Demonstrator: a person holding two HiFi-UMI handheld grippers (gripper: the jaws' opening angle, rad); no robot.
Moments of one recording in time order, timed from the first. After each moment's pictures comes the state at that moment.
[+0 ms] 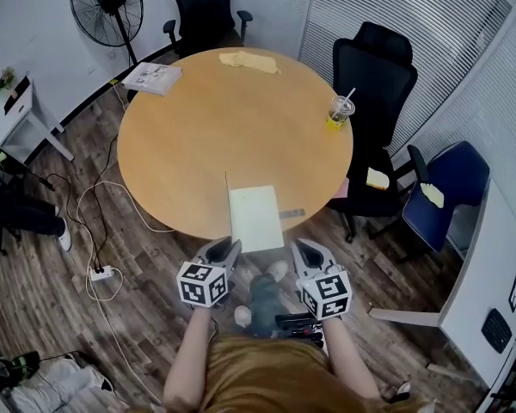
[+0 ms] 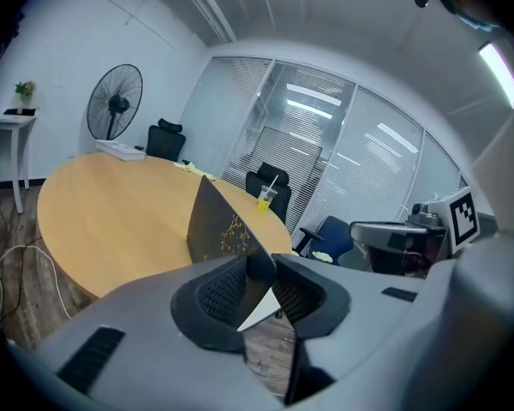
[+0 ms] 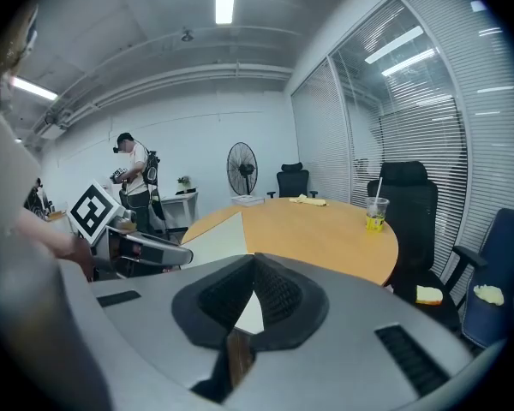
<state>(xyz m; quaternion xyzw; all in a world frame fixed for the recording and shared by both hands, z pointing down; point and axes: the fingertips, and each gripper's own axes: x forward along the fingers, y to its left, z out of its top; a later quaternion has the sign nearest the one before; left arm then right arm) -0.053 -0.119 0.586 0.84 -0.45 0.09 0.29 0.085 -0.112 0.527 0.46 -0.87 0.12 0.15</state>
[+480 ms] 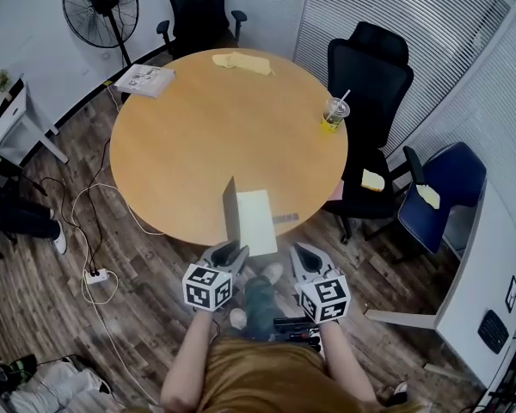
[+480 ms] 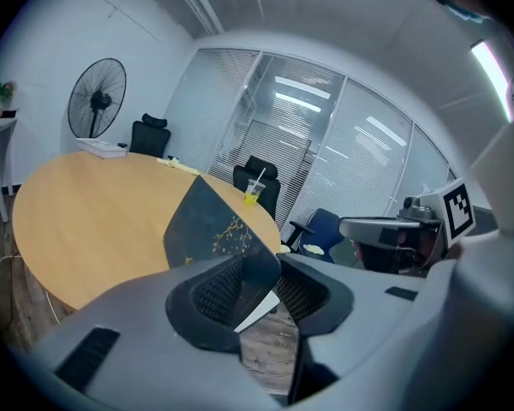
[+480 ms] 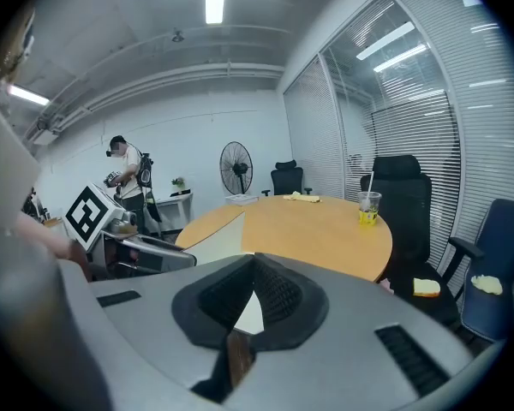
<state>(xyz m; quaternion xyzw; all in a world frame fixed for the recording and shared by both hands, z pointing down) -0.017 -0.126 0.589 0.86 -0.42 0.11 0.28 0.101 -0.121 0.536 0.47 -0.86 0.14 0.15</state>
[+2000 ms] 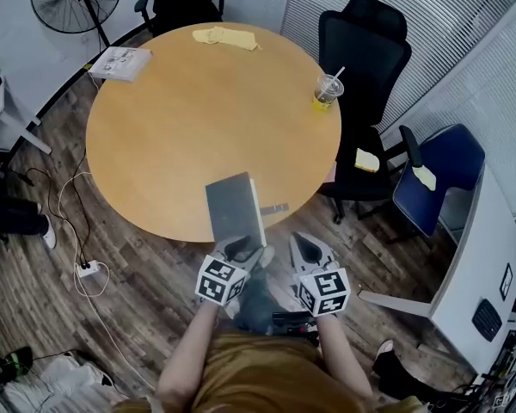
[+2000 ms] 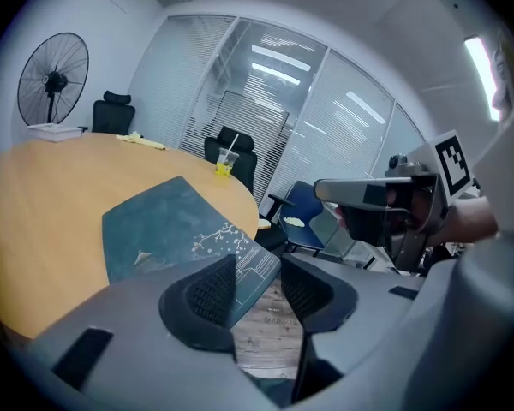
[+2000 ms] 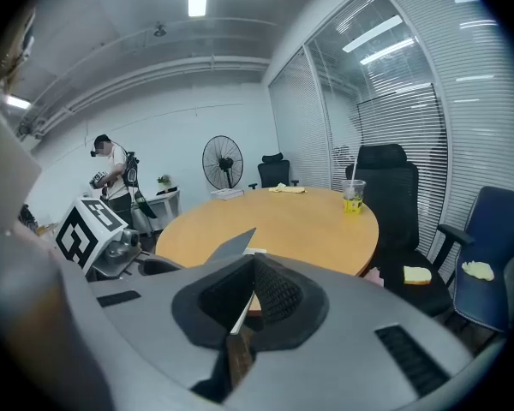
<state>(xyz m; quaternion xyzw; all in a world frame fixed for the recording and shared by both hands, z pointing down) 0.061 -0.135 0.638 0.89 -0.32 0.19 0.28 0.134 -0.153 0.560 0.50 -0.83 0.17 0.16</state>
